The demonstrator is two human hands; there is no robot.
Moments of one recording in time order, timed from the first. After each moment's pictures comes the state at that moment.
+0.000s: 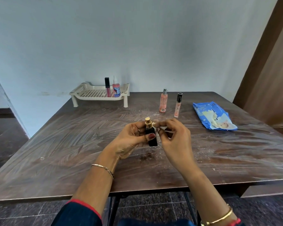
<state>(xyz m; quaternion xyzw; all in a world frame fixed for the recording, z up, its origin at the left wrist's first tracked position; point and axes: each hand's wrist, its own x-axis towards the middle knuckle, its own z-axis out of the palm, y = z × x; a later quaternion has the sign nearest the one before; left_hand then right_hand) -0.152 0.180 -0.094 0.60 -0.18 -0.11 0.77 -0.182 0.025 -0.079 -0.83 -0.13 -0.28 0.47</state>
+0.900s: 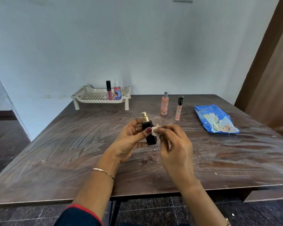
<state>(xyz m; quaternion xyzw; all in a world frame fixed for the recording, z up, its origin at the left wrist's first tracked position) -0.153 0.181 -0.088 0.56 -0.15 -0.07 0.81 -0.197 0.029 -0.088 -0.82 -0.19 -0.41 0.37</state>
